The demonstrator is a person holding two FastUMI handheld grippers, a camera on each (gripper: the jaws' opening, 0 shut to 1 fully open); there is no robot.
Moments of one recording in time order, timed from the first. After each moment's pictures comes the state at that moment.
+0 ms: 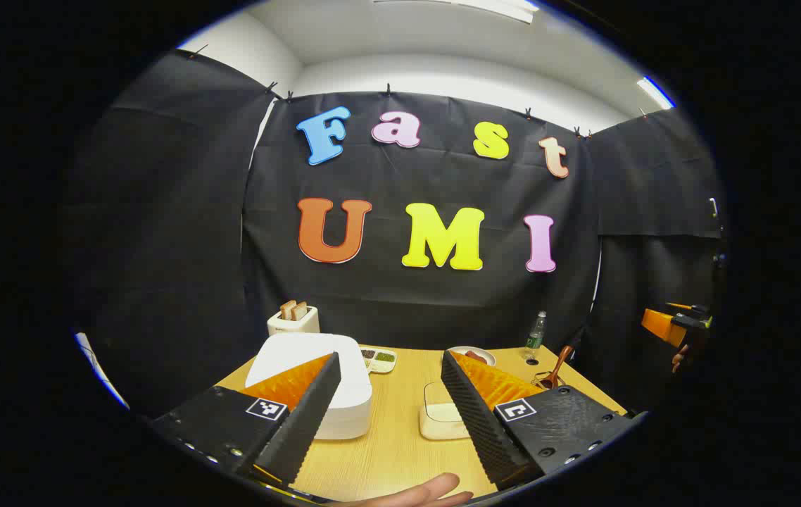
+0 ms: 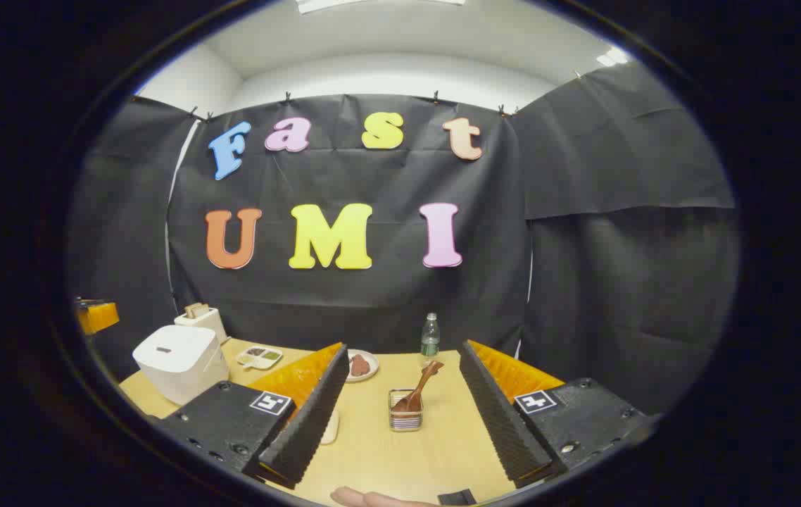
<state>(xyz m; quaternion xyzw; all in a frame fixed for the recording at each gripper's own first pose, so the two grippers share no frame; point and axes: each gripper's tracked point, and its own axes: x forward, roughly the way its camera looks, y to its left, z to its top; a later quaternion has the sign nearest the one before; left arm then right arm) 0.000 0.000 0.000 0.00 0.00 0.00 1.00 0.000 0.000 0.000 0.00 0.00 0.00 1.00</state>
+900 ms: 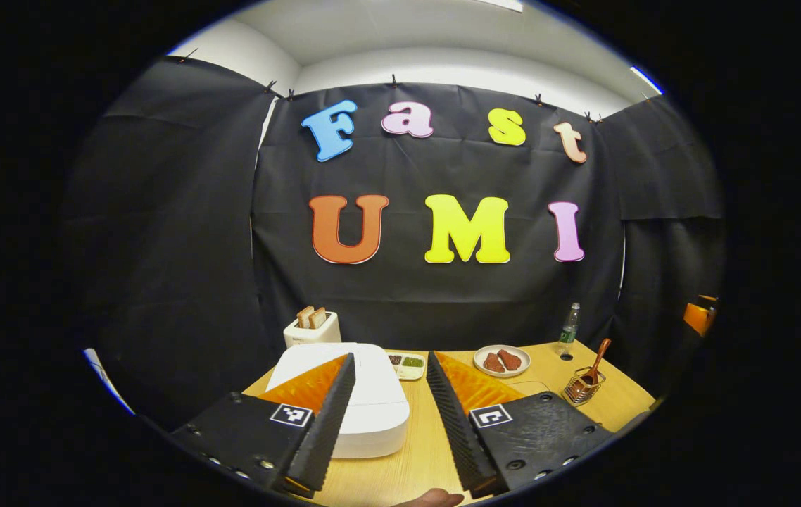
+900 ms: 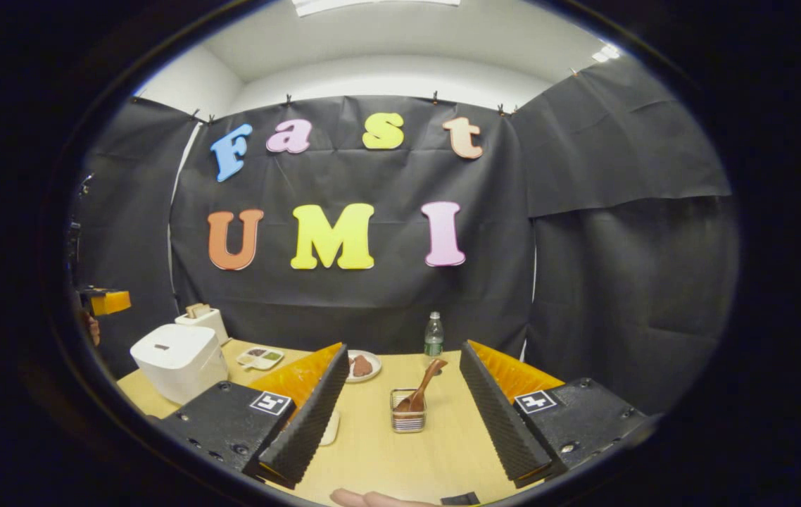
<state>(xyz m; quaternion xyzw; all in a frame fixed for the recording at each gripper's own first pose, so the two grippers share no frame) 0.063 0.045 -0.003 0.03 0.01 0.03 1.00 0.016 0.000 -0.025 0.00 -0.01 0.01 1.00</state>
